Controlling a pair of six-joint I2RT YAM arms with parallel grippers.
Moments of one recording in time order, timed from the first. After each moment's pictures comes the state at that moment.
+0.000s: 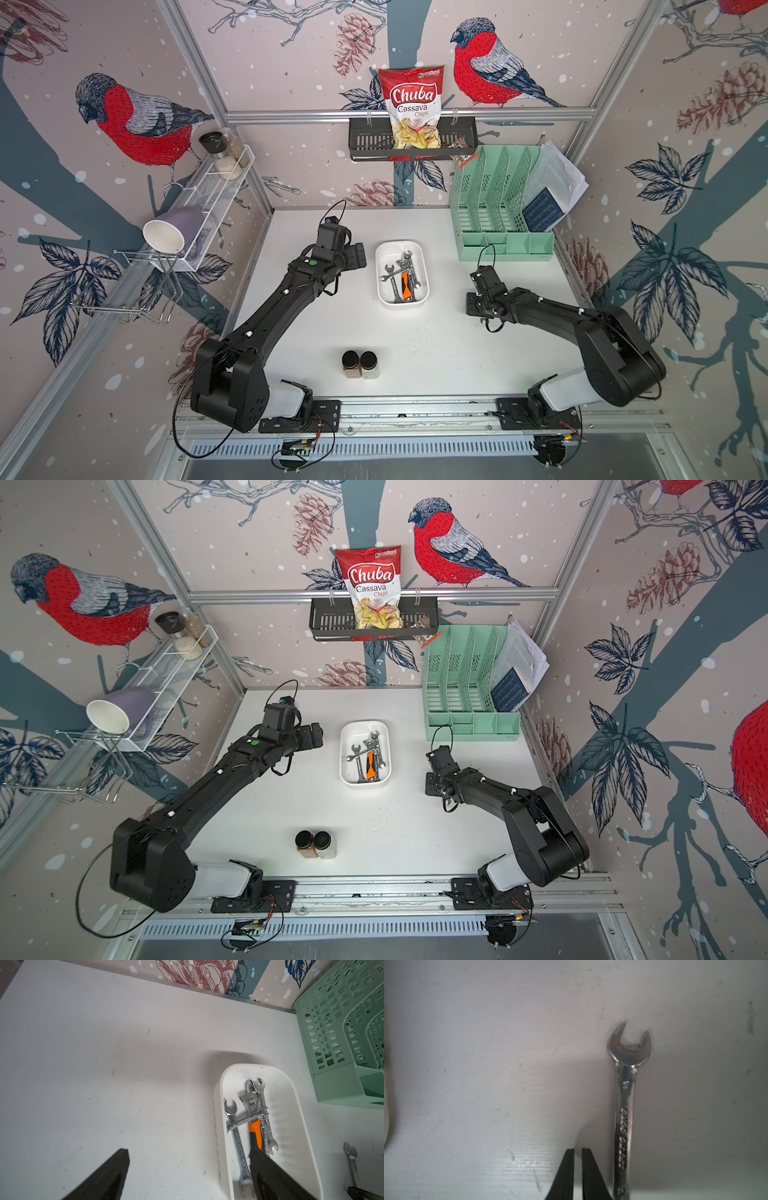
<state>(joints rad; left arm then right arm) -0.34 1.37 1.09 -0.47 -0.11 -0.40 0.48 1.48 0.67 -0.29 0.13 0.45</state>
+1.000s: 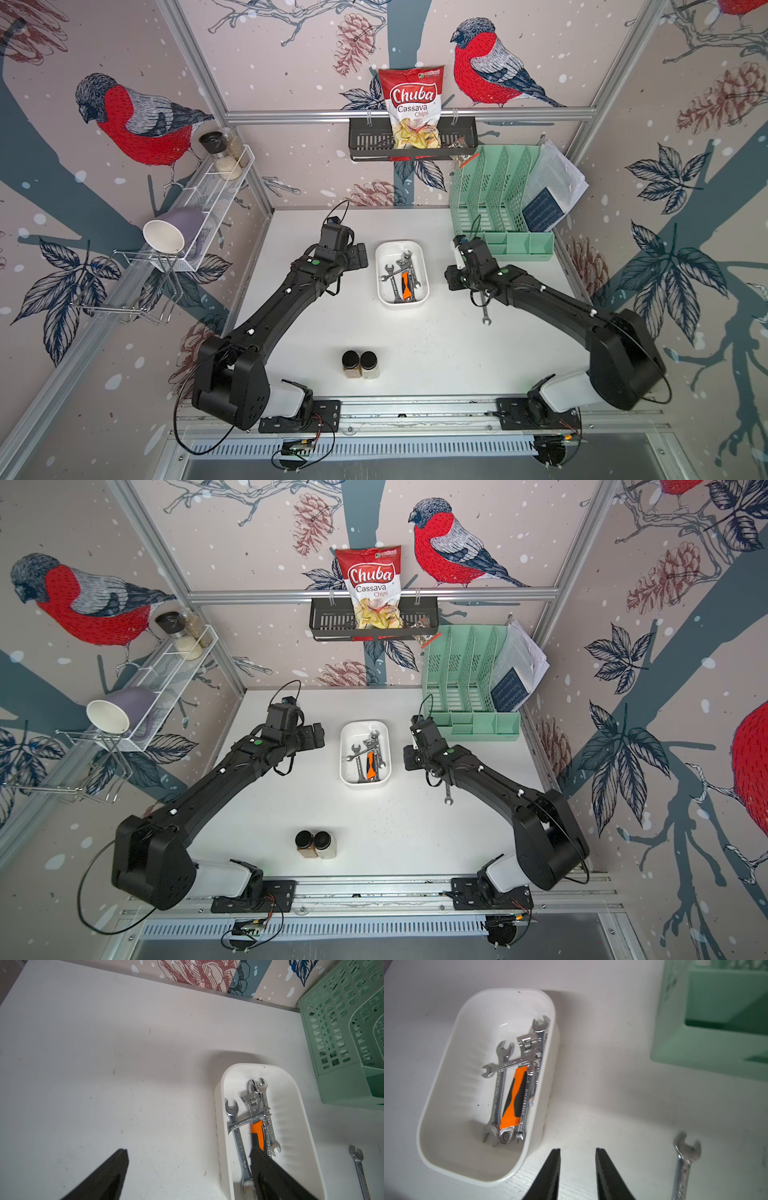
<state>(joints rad) -0.35 1.39 1.09 -0.48 -0.13 -0.41 0.62 1.54 1.05 -0.35 0.03 0.23</state>
